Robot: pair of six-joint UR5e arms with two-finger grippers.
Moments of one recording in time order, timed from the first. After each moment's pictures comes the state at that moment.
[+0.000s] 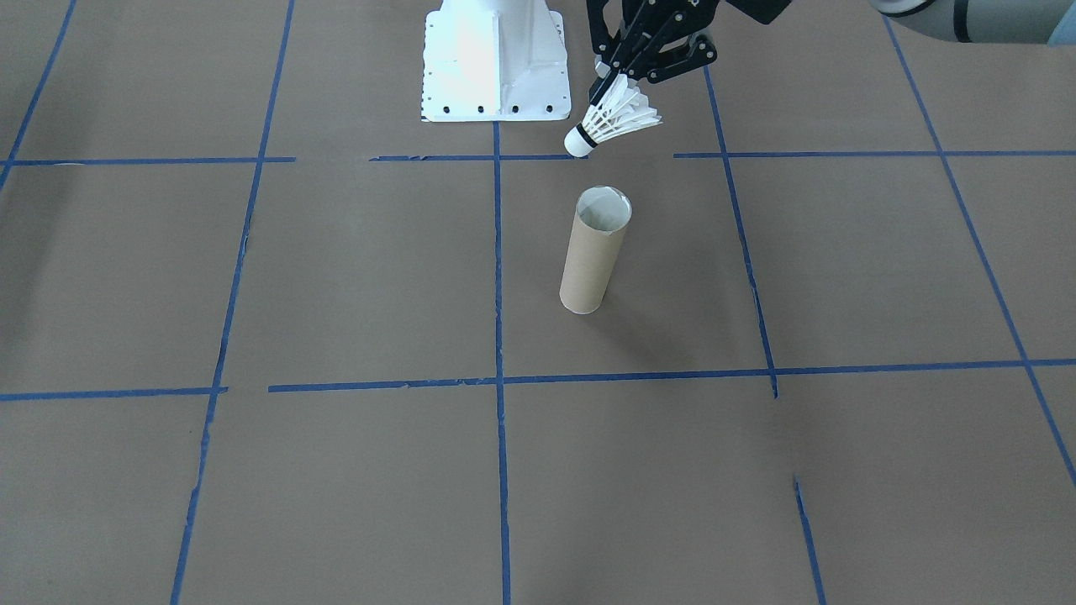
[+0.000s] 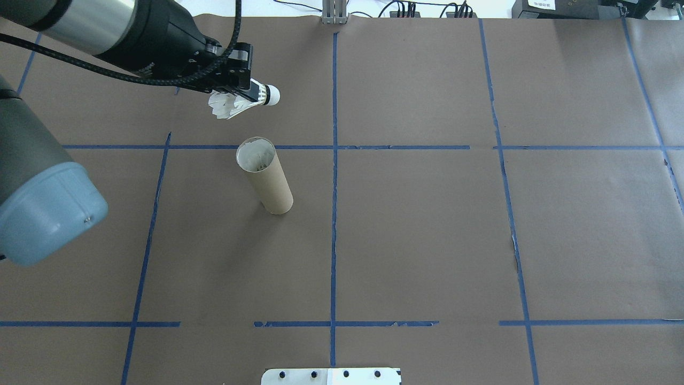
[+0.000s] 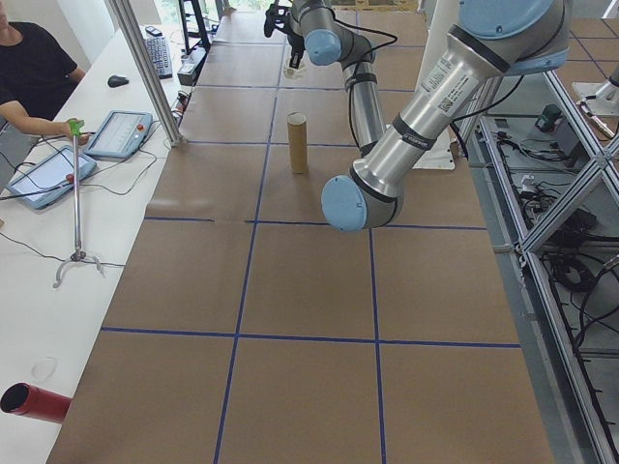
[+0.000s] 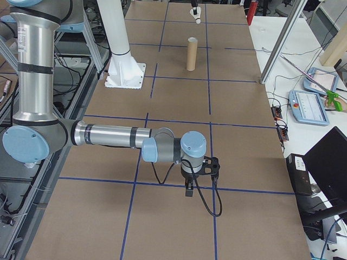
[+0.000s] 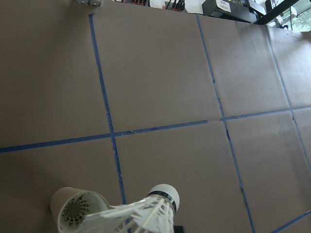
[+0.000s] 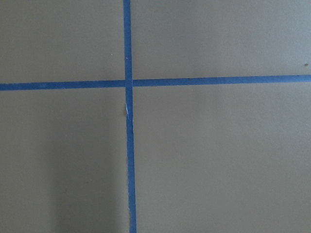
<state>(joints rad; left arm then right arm) -0.84 -2.34 -2.14 -1.38 -2.12 -1.05 1.56 -1.66 1.63 -1.49 2.30 0.08</state>
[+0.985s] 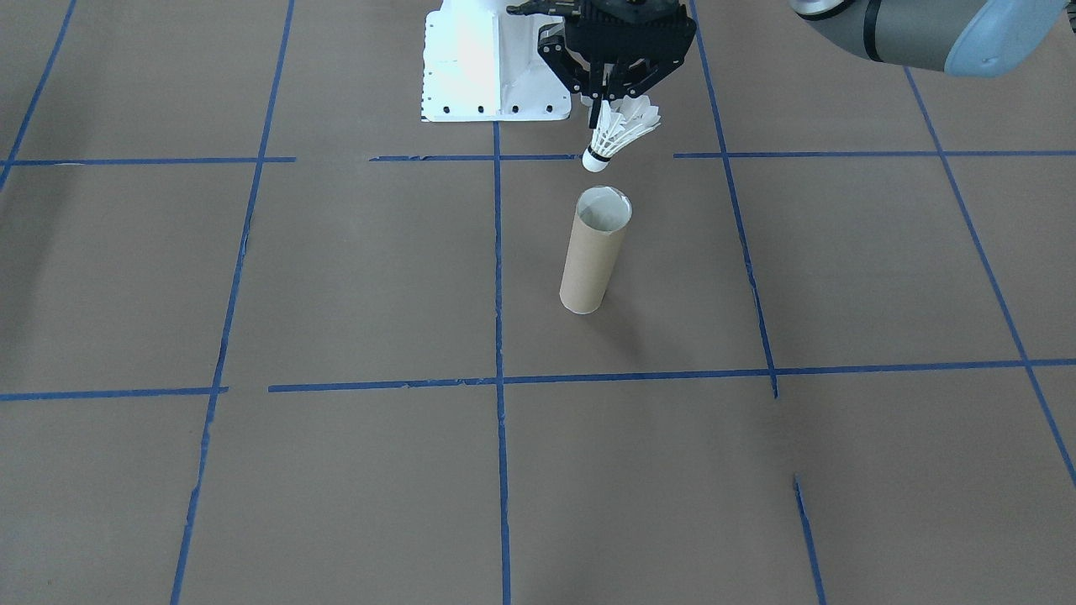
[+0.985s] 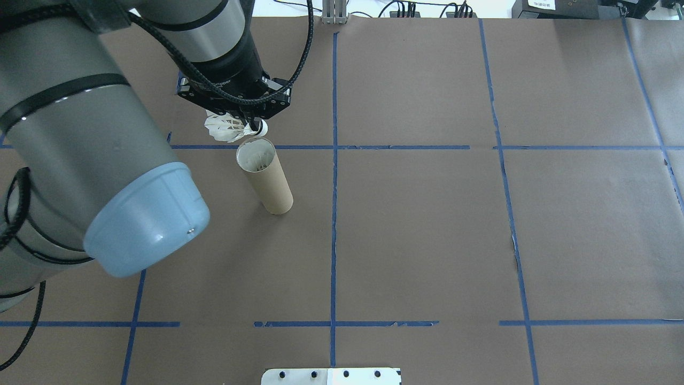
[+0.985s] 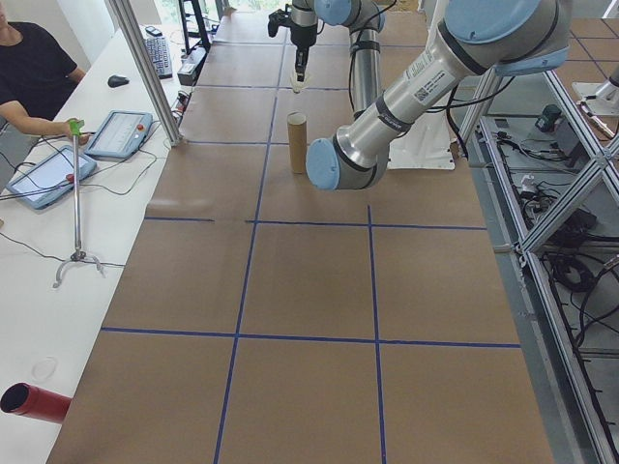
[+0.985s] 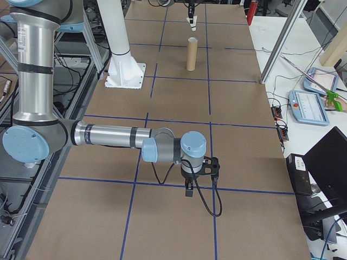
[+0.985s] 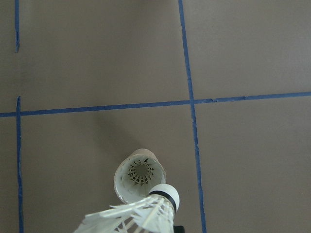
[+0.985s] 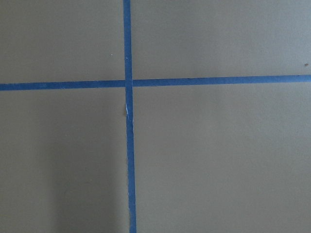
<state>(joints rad) -0.75 -2.59 -1.98 -0.83 -2.00 -0.89 1.56 -1.66 1.63 -1.49 2.30 0.08</state>
